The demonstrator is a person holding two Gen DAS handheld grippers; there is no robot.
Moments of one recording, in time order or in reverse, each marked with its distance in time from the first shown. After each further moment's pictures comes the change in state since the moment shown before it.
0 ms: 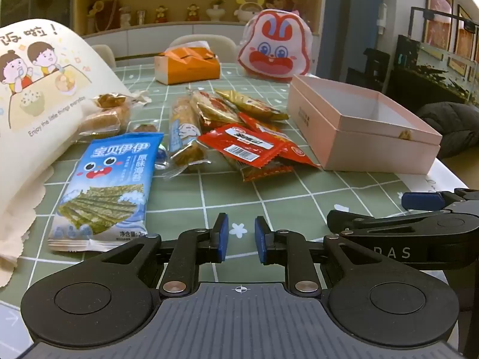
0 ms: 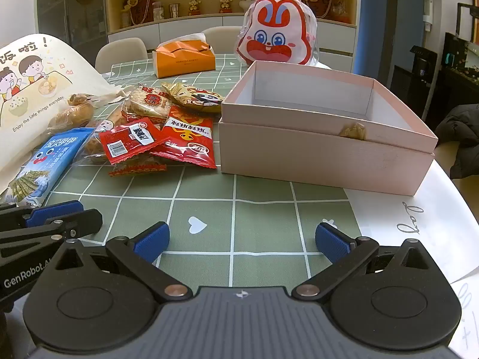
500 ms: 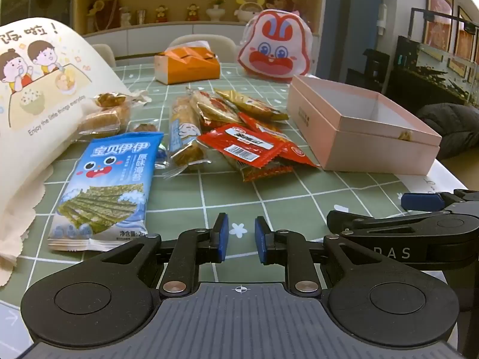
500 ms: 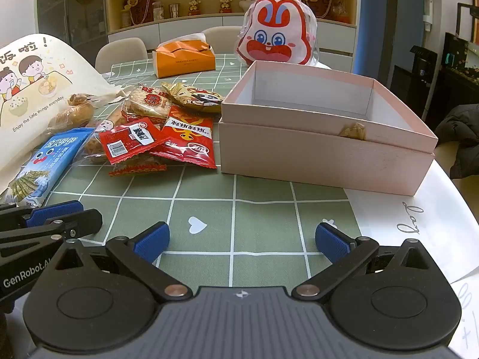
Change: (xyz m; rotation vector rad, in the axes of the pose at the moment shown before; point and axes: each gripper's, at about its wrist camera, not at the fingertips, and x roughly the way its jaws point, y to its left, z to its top) left arm 0.000 0.001 -0.001 0.004 0.001 0.004; right arm 0.000 0.000 0.000 -0.001 0.001 -0.001
